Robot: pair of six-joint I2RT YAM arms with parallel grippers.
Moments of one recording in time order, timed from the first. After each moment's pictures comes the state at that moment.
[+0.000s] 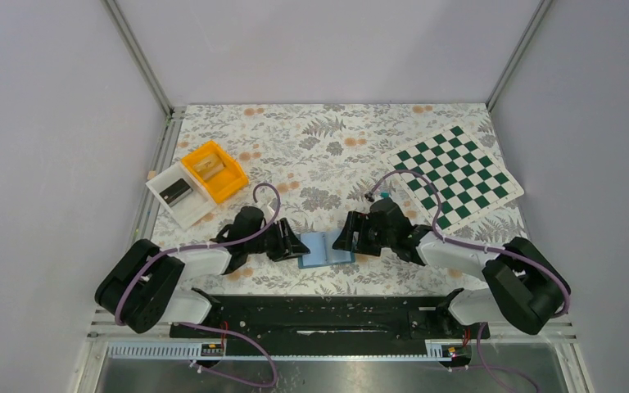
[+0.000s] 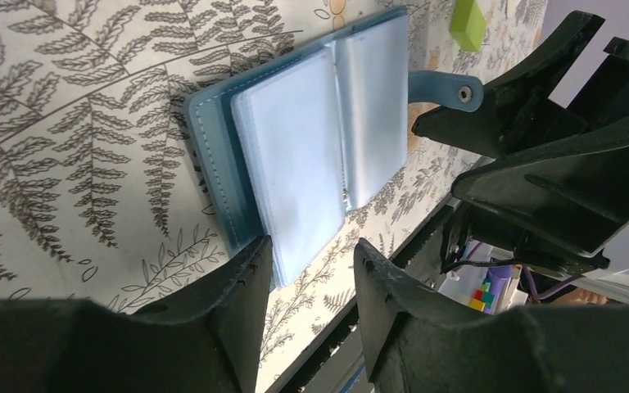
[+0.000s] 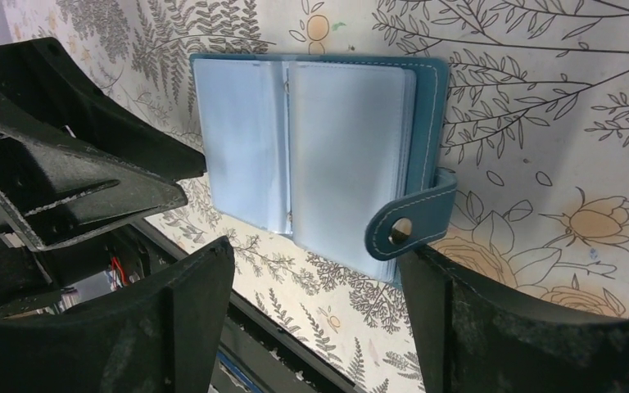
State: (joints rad) left arm -0.54 1.33 0.31 0.35 0.51 -0.90; right arm 0.70 1.33 0.51 0.05 -0.24 0.83
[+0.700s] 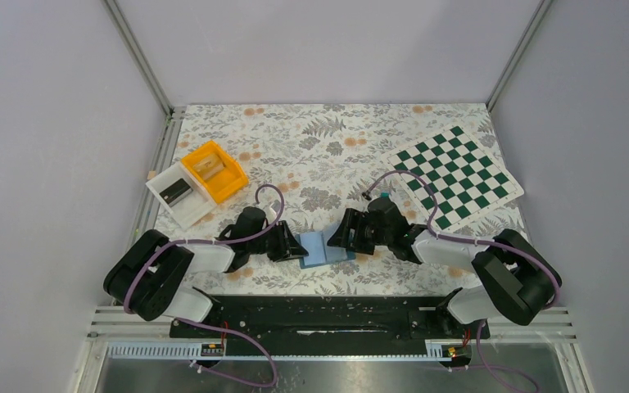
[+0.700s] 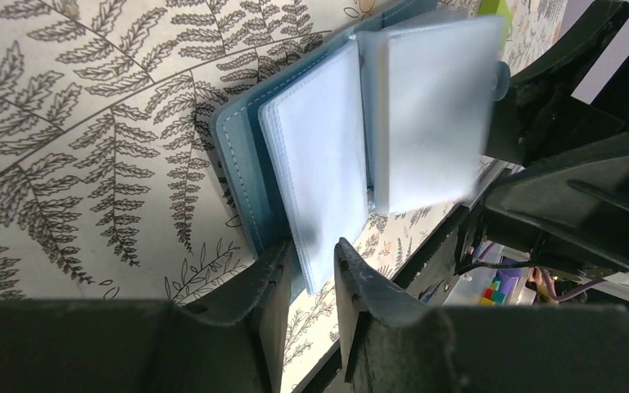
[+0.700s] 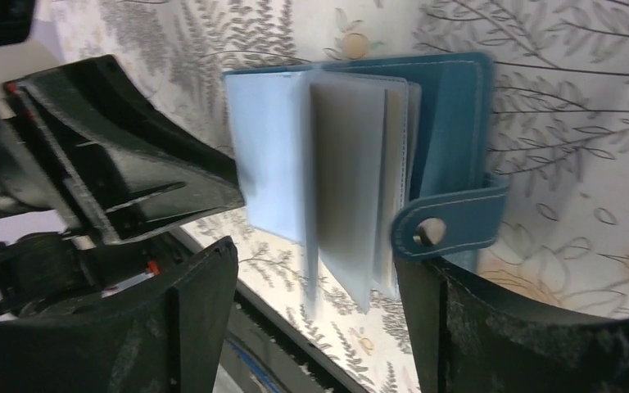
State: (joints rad) left arm -0.54 1.41 0.31 0.39 0.51 -0.87; right arm 0.70 1.41 0.51 0.16 -0.28 0.90
